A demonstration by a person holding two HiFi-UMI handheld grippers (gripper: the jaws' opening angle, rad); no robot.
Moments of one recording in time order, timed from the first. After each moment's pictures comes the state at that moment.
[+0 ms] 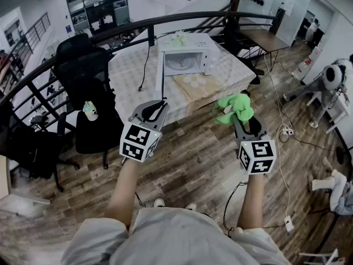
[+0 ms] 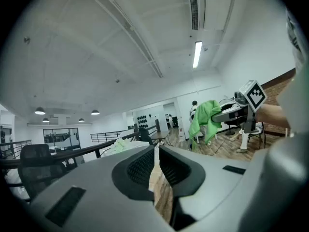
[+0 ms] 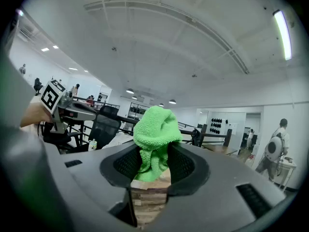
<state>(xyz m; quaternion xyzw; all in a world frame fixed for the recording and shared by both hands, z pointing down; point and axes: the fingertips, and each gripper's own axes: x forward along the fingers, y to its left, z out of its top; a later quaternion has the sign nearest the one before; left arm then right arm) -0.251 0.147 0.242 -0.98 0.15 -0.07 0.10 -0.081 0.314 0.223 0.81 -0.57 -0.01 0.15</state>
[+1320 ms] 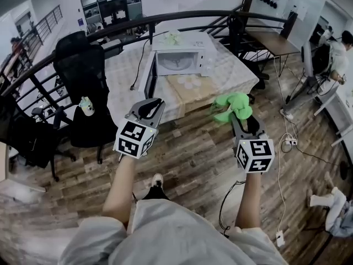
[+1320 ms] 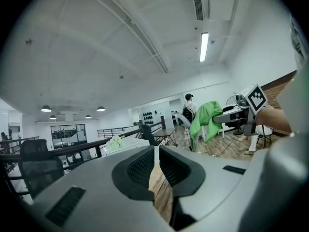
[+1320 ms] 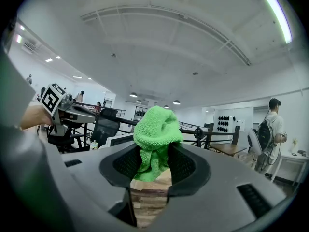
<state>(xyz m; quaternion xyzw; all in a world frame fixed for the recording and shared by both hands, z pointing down) -0.135 0.163 0.264 -0.97 0.19 -0.09 0.08 0.054 0.319 0.248 0.78 -0.61 0.00 0.13</state>
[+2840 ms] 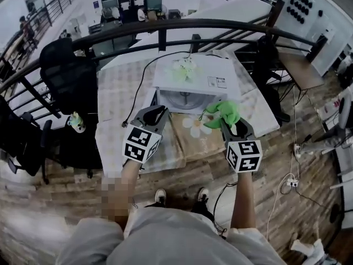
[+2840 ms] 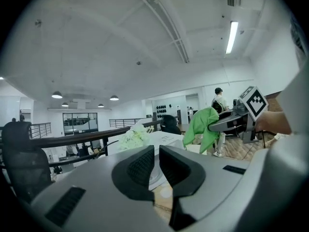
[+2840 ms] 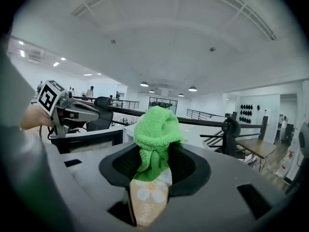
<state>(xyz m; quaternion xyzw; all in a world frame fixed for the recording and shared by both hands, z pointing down) 0.053 -0.192 0.328 -0.96 0.26 -0.11 0.02 0.238 -0.092 0.321 0.71 -0.68 0.06 0.17</state>
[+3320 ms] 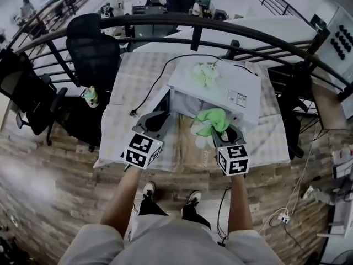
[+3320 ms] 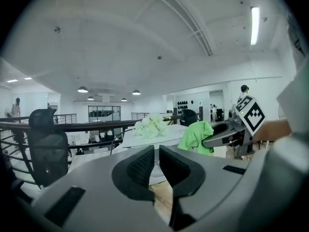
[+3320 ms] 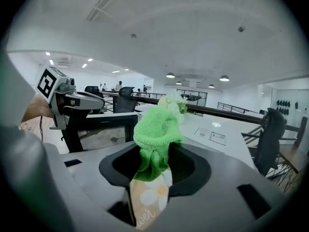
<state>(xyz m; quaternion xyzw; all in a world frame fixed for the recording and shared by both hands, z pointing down) 0.053 -0.201 0.362 -0.91 0.39 -0.12 -0.03 0.229 -0.170 0.393 0.57 -0.79 0.08 0.22</state>
